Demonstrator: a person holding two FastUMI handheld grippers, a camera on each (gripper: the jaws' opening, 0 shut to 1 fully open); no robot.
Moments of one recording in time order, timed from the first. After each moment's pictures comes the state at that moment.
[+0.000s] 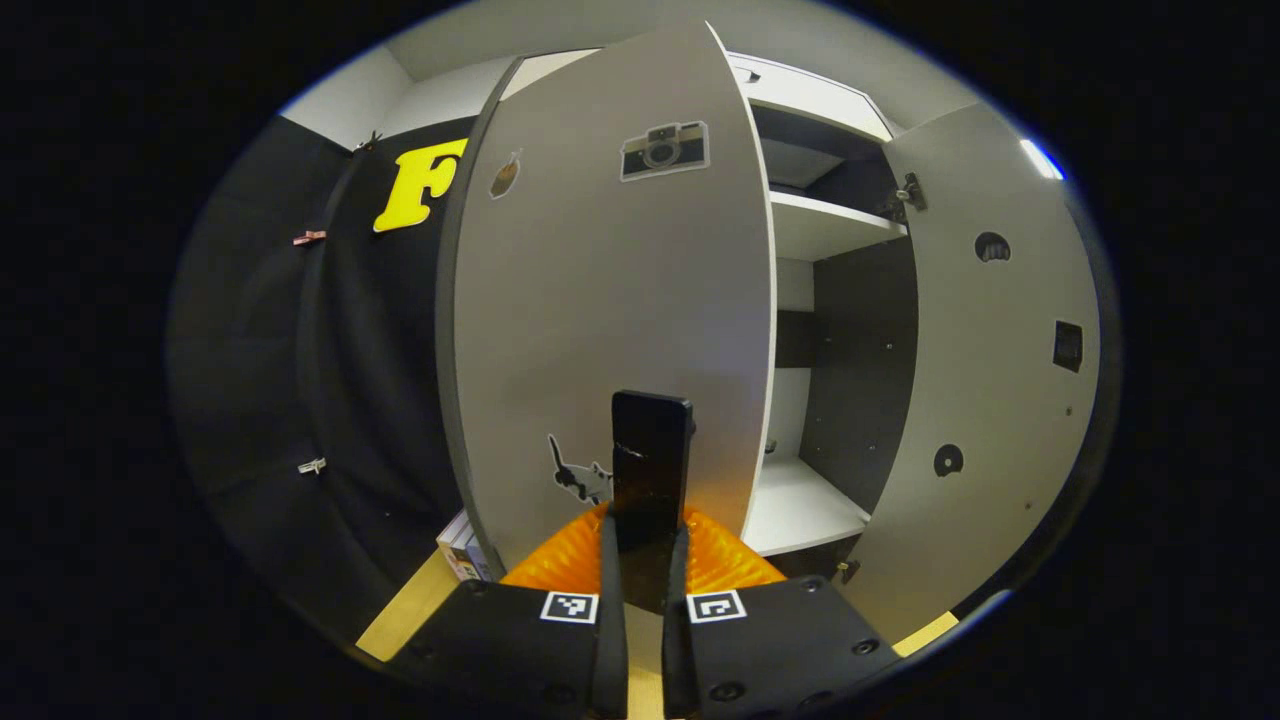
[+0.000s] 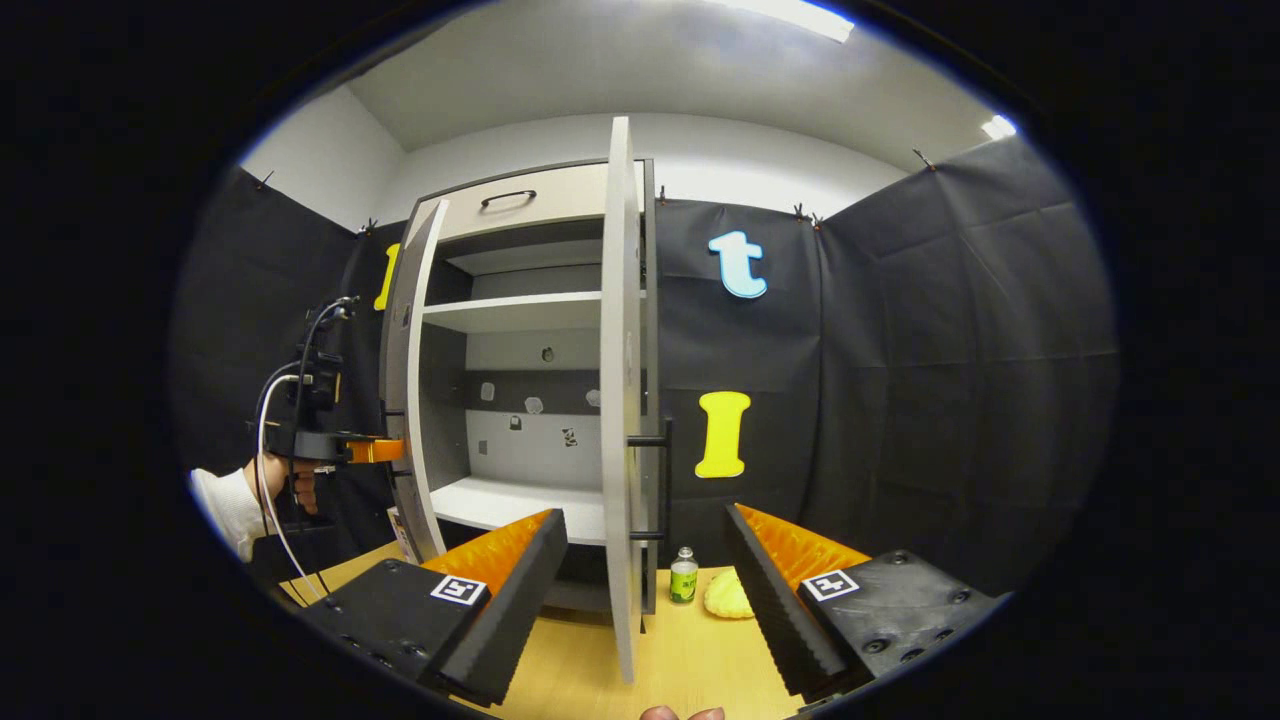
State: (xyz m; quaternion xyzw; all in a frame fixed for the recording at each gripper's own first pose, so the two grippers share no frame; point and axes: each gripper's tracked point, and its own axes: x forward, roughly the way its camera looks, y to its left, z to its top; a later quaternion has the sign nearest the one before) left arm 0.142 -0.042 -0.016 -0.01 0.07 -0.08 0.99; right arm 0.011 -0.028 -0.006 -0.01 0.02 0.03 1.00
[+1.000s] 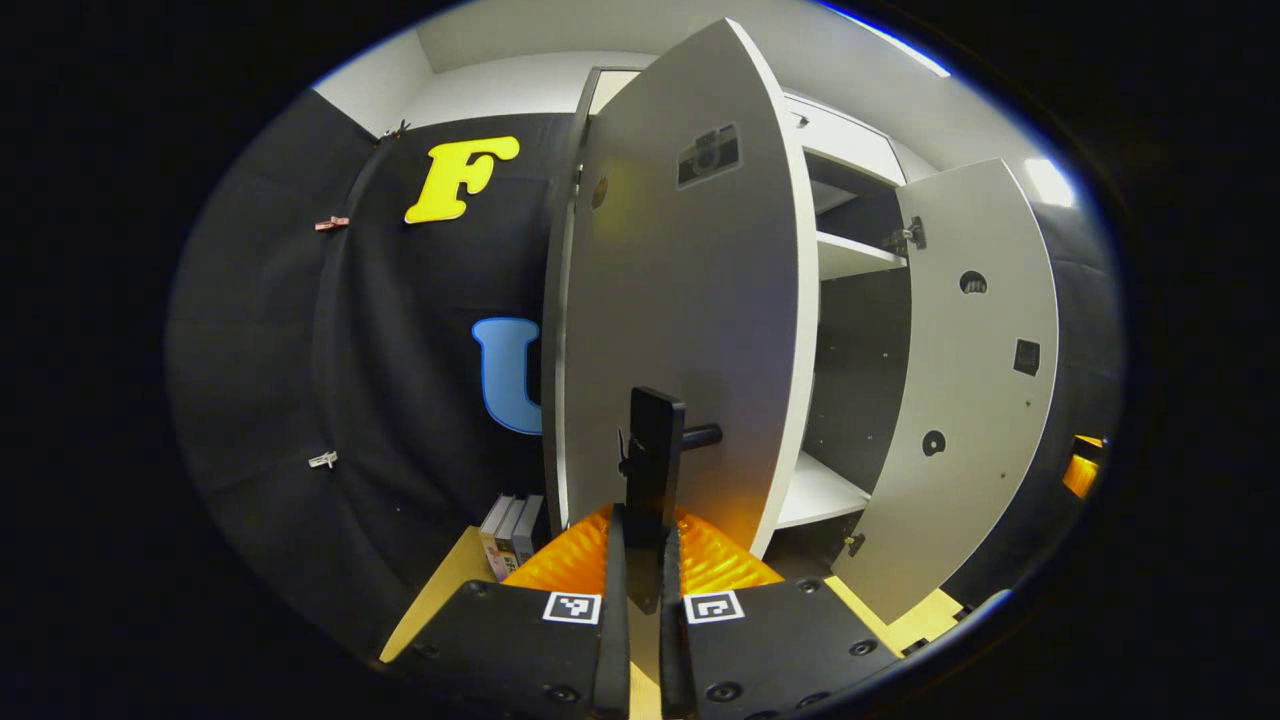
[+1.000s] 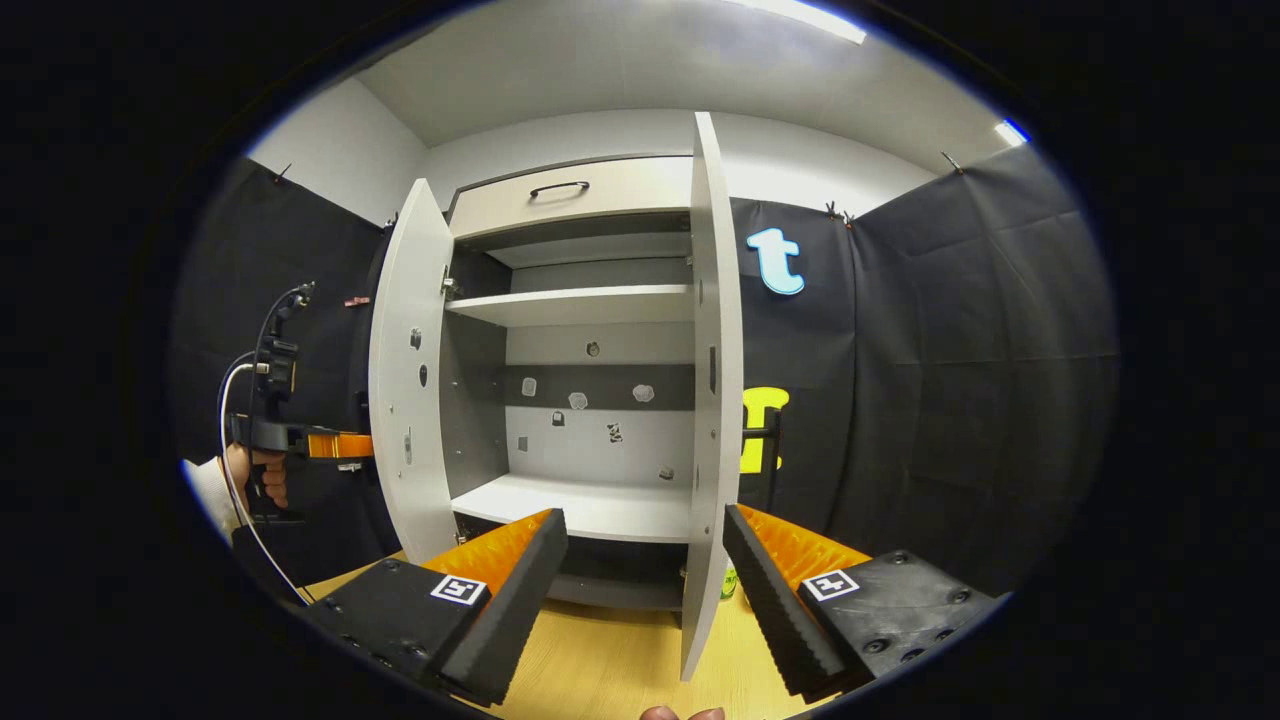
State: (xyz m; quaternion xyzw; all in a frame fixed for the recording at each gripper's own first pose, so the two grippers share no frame) left arm 0.095 0.052 -0.017 -0.03 0.06 -0.11 0.99; right arm 0.007 0.030 -0.013 -0.01 0.03 0.05 1.00
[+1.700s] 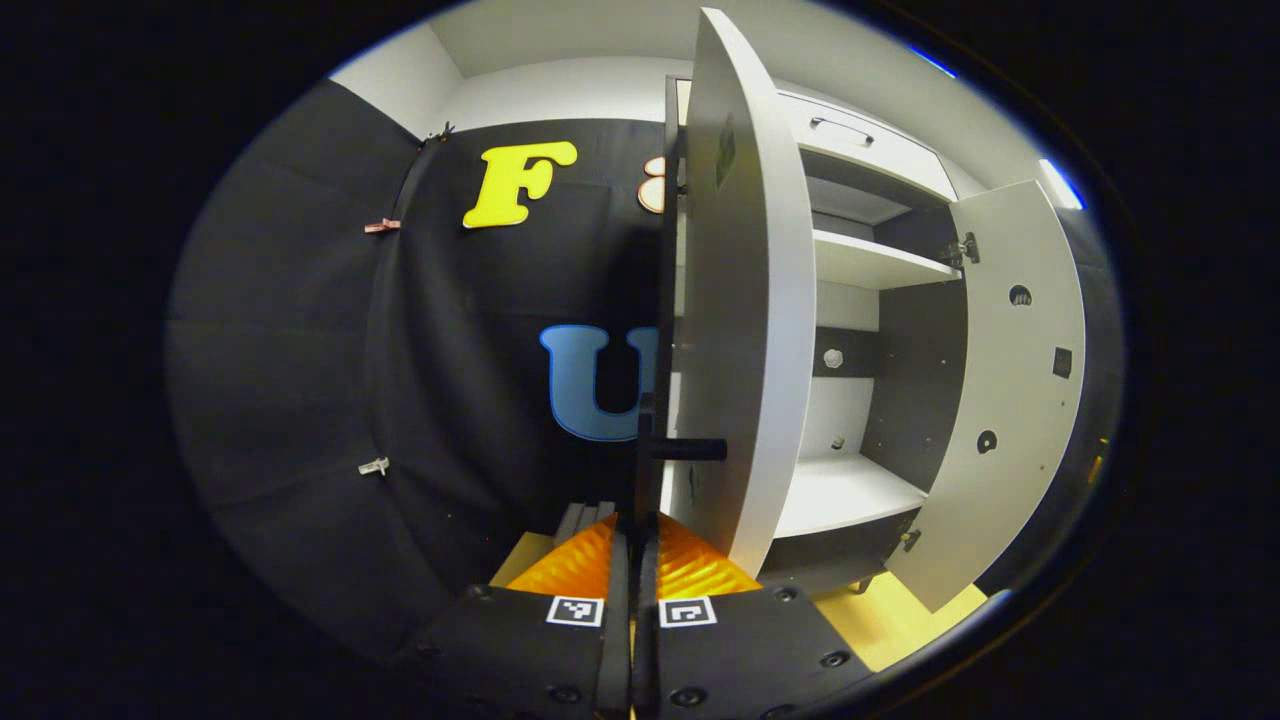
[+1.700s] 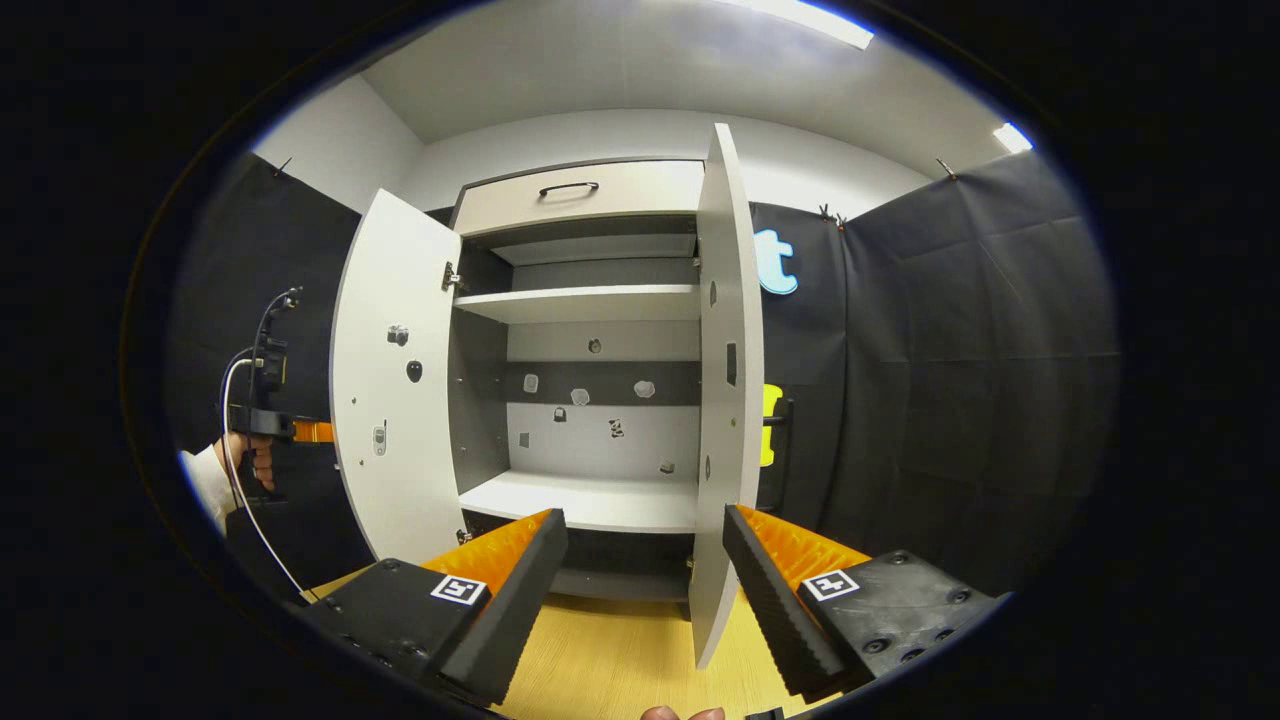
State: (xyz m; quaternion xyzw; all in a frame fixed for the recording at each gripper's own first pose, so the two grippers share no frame) left arm 0.096 0.147 -0.018 -0.04 0.07 -0.08 0.99; right arm 0.001 0.031 -0.015 -0.02 0.03 0.04 1.00
